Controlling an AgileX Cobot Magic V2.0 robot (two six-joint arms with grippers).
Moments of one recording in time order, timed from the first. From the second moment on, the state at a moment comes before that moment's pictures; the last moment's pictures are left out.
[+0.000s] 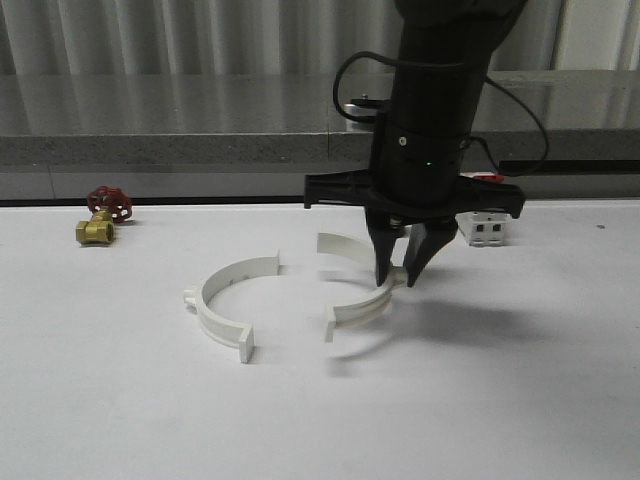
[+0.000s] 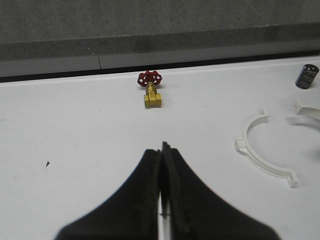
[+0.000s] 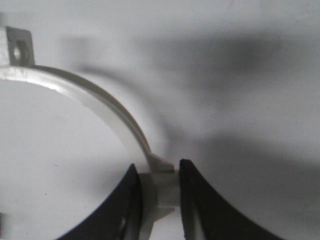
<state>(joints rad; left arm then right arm) -0.14 0.51 -0.59 -0.01 0.59 0.03 0.54 2.00 -1.46 -0.06 0.81 0.59</state>
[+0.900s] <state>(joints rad) -0.14 0.51 -0.59 -0.01 0.59 0.03 0.59 2.13 -1.59 -0.07 0.82 0.65</state>
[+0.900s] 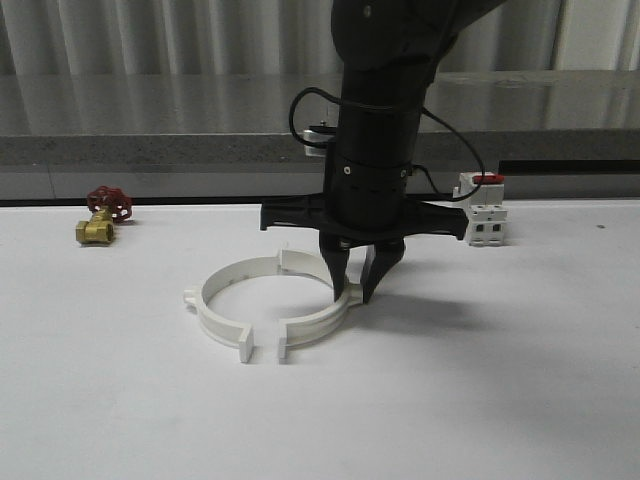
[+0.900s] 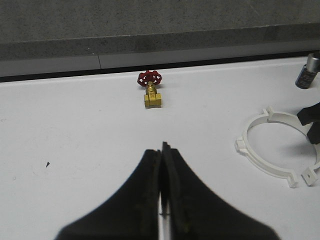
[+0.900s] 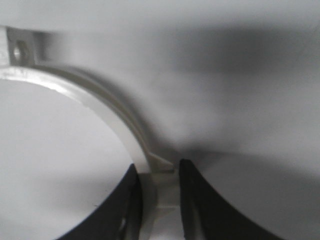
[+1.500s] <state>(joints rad) -0.14 0.51 -0.59 -0.01 0.59 0.03 0.59 2.13 -1.59 -0.03 0.81 0.66</state>
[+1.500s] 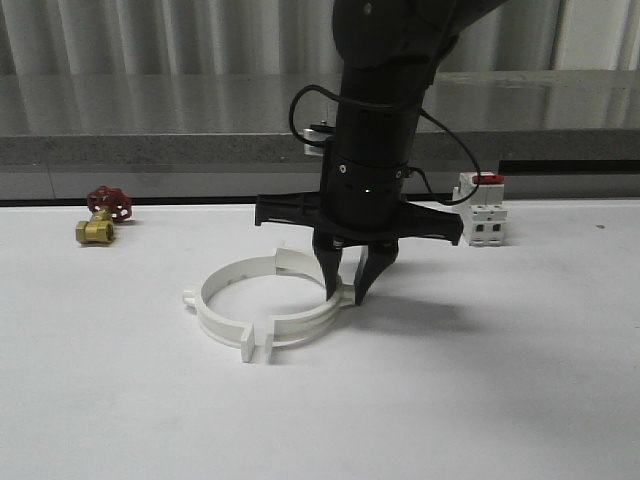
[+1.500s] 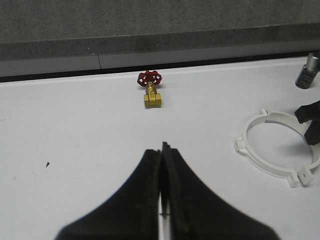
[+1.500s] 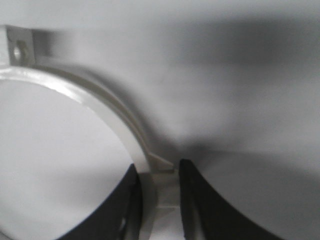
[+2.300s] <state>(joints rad) -0.14 0.51 -0.59 -0.01 0.59 0.03 0.59 2.13 -1.59 0.00 0.80 0.68</state>
